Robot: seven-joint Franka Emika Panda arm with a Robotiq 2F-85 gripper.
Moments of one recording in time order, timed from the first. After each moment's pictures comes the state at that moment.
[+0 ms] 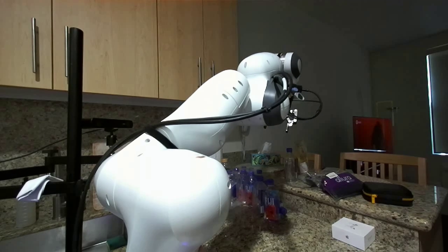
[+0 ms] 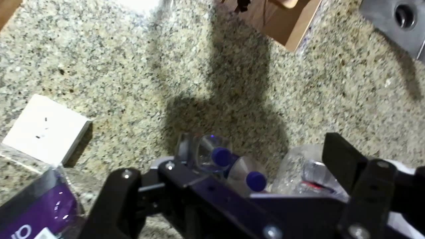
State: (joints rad) arm 0.23 0.83 0.13 -0.37 0.08 0.80 -0.10
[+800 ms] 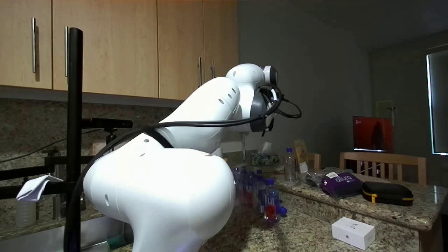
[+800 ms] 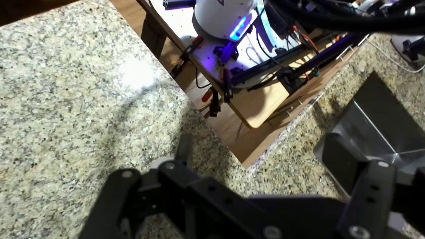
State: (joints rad) arm 0.38 0.88 0.16 -0.37 0.01 0.49 -0.35
